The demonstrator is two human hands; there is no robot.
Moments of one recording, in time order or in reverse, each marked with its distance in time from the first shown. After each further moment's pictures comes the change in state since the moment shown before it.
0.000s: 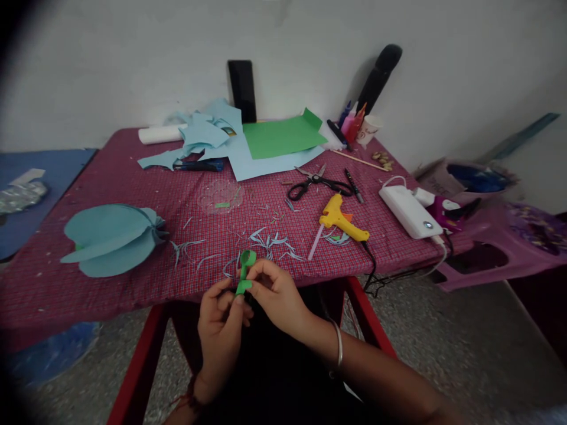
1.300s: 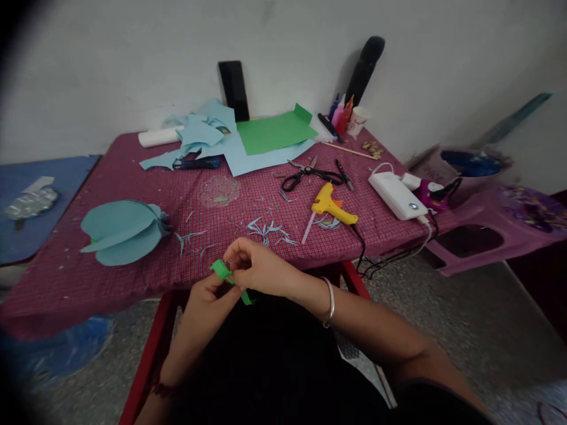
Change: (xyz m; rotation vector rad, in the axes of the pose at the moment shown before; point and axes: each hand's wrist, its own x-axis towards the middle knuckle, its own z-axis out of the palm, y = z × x) left_hand 0.025 0.055 -0.025 0.240 -0.422 -0.157; right_hand 0.018 -0.035 0.005 -0.094 -0.368 0.105
